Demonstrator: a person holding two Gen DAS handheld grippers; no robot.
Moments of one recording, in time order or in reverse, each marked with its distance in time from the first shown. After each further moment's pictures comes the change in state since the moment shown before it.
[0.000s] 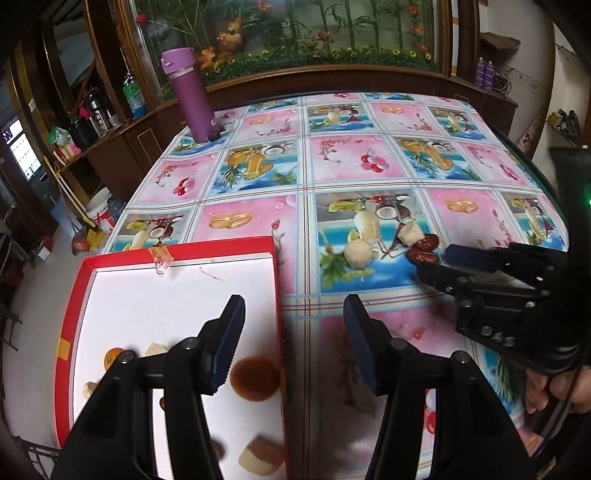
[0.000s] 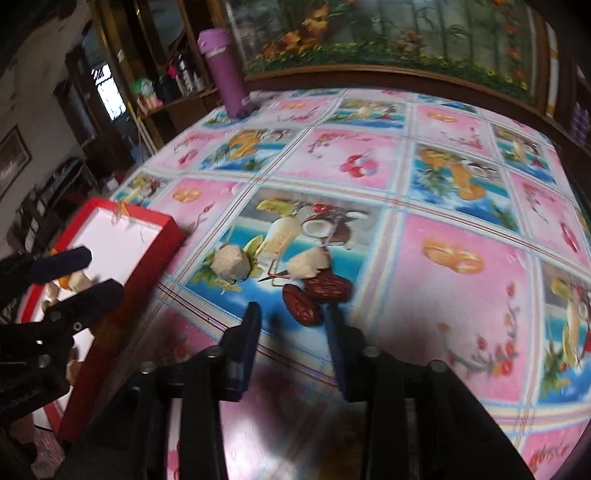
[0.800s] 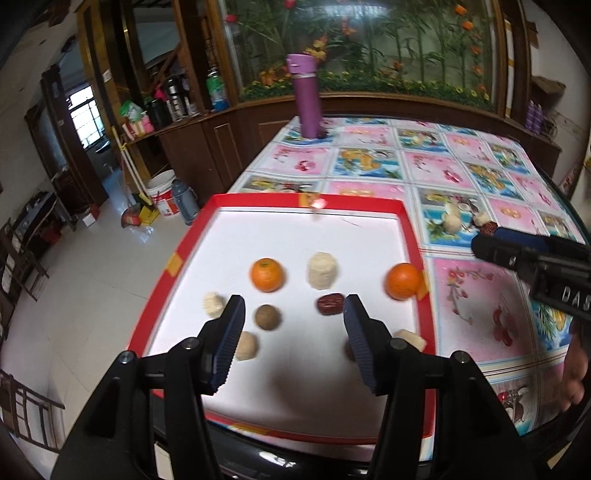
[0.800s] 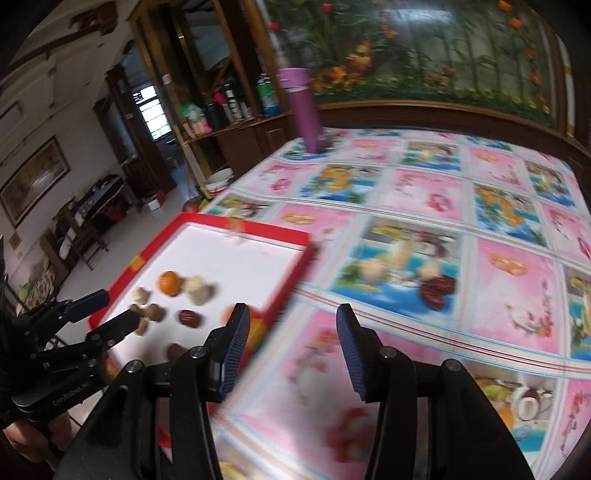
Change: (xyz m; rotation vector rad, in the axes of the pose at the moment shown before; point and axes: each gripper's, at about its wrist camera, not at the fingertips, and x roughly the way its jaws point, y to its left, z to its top) left arm -0.072 0.090 -0.089 -0.162 -0.088 0.161; right arm -0.061 0.079 -0.021 -0.002 -0.147 0.128
